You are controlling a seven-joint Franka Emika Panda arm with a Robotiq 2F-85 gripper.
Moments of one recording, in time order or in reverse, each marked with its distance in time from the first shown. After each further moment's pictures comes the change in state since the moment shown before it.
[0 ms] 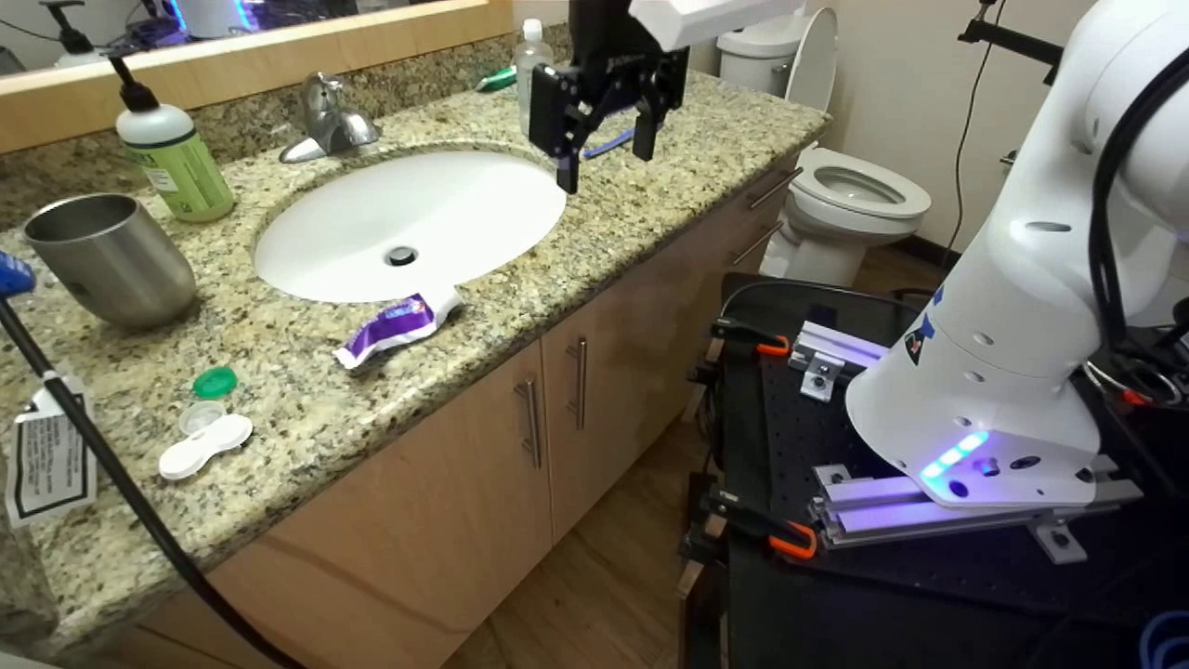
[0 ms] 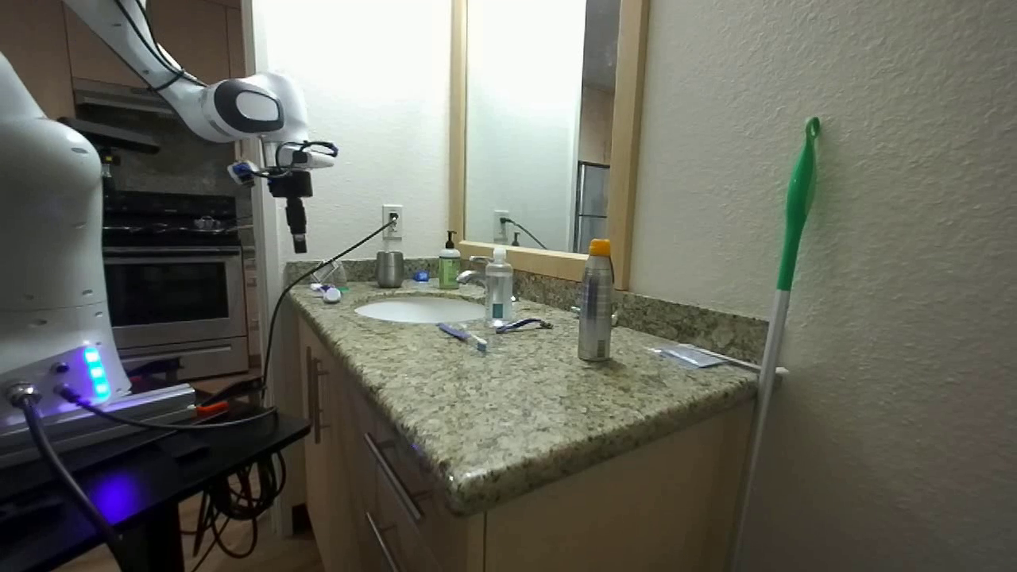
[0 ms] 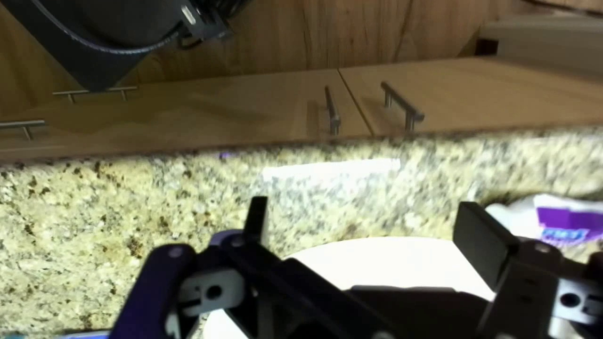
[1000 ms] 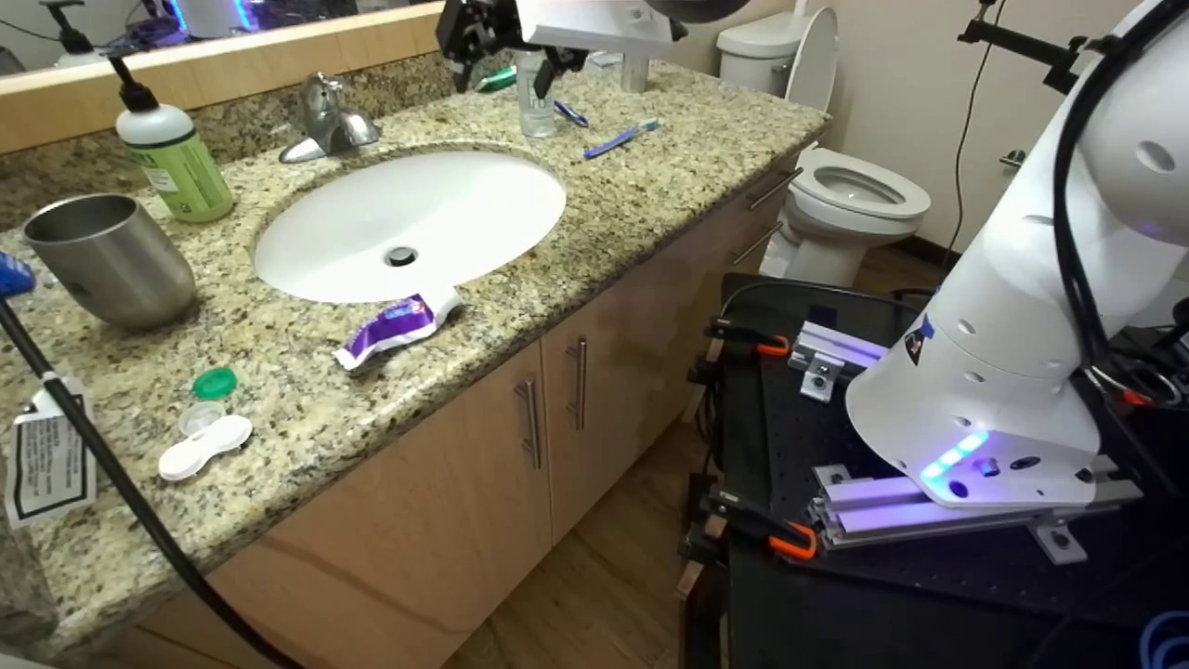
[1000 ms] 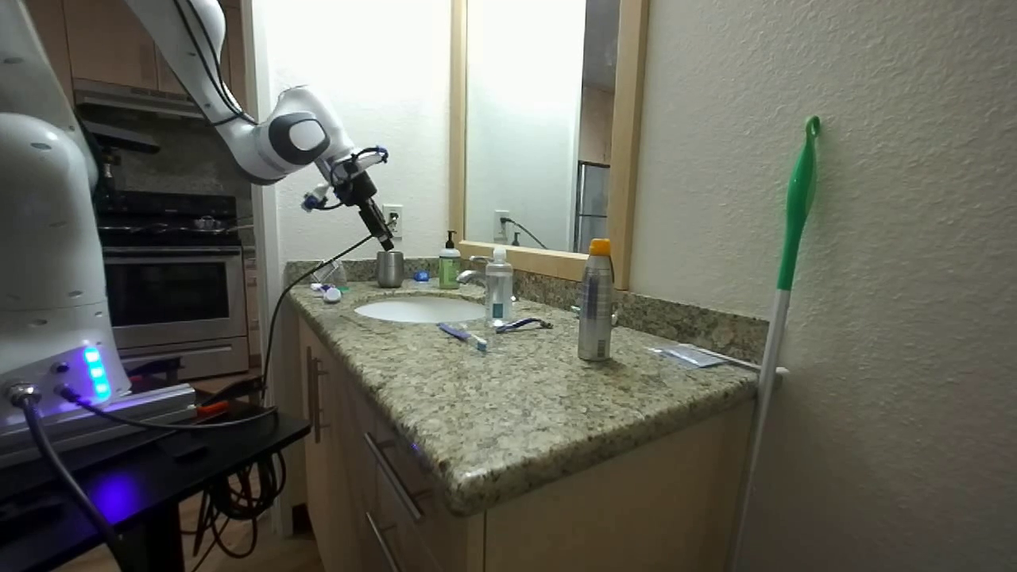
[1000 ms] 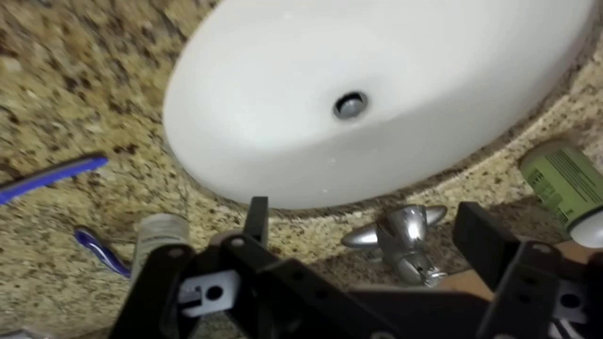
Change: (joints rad) arm -0.279 0.328 0.042 0.111 -0.316 0.726 0.312
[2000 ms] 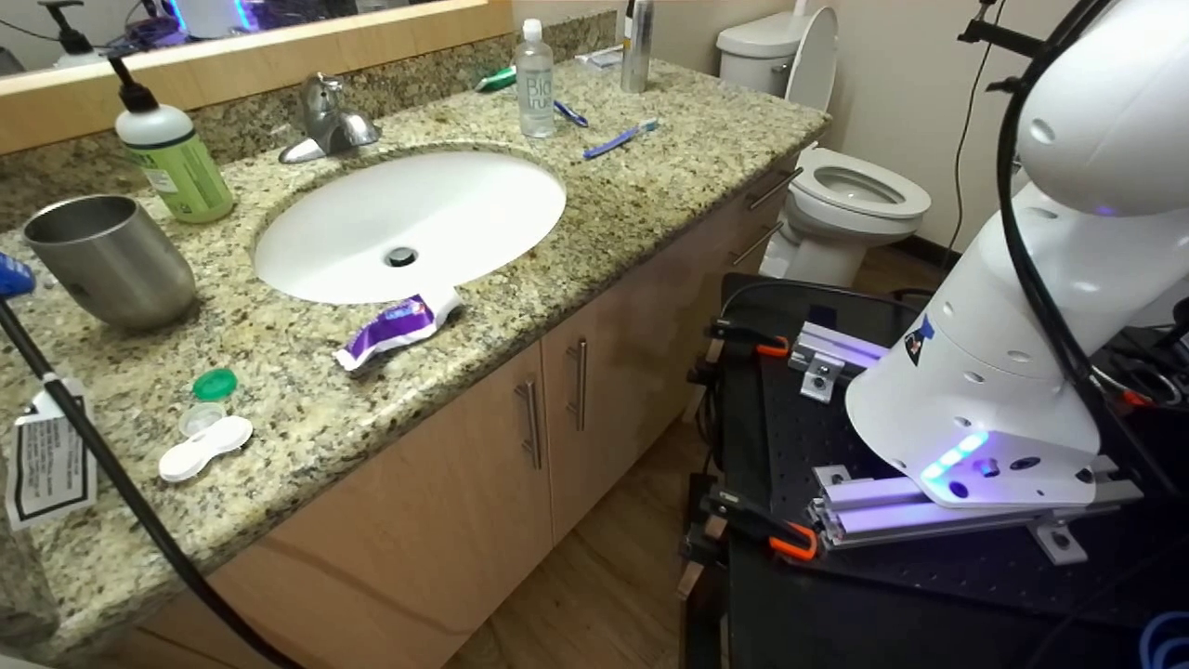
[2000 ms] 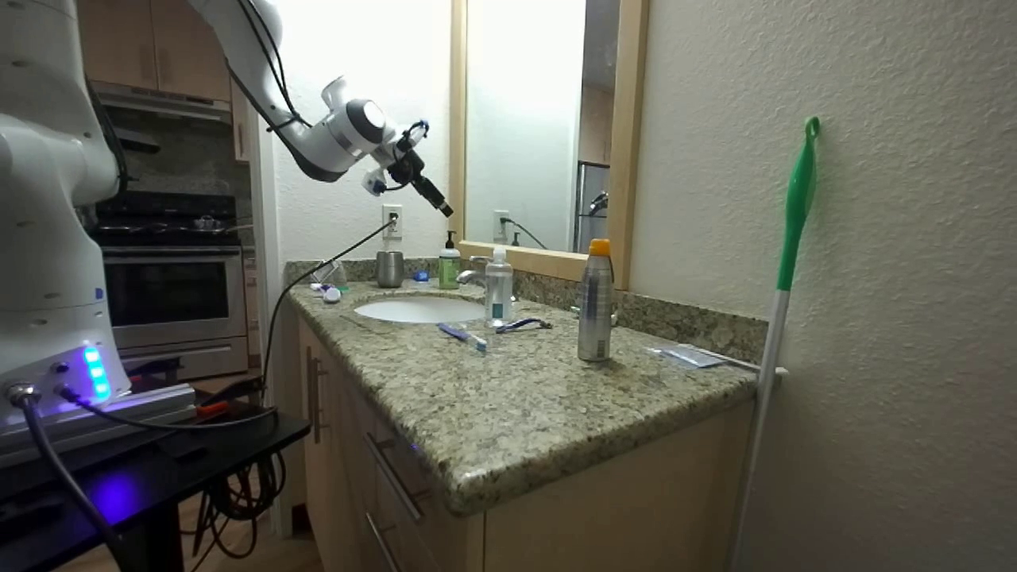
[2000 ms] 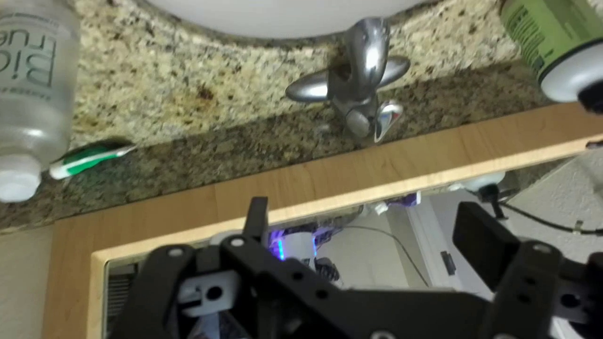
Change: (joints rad) arm -0.359 0.233 0.263 0.375 -0.452 0.100 0.234
